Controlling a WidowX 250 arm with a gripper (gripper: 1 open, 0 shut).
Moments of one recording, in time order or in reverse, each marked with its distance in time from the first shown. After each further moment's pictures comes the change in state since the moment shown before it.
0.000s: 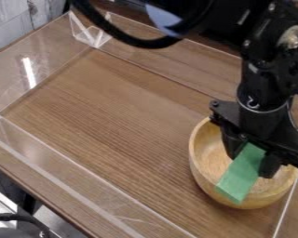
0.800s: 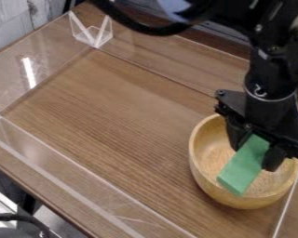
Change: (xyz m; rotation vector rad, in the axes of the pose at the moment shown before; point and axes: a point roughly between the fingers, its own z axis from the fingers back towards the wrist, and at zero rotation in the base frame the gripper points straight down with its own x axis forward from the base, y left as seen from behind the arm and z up) arm 0.004 -0.004 0.008 0.014 0.012 -0.054
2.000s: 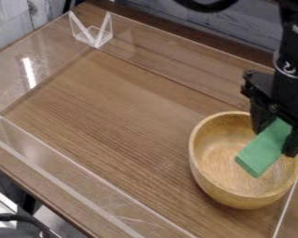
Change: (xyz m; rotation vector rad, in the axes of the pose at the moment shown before) arm 0.025 -0.010 0.004 0.000 0.032 -0.127
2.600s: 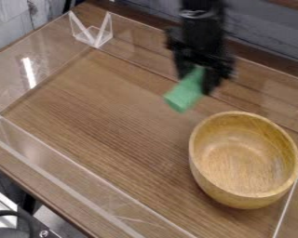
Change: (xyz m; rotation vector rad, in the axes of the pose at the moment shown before) arm 0.011 0.090 0.003 -0.018 0.019 0.023
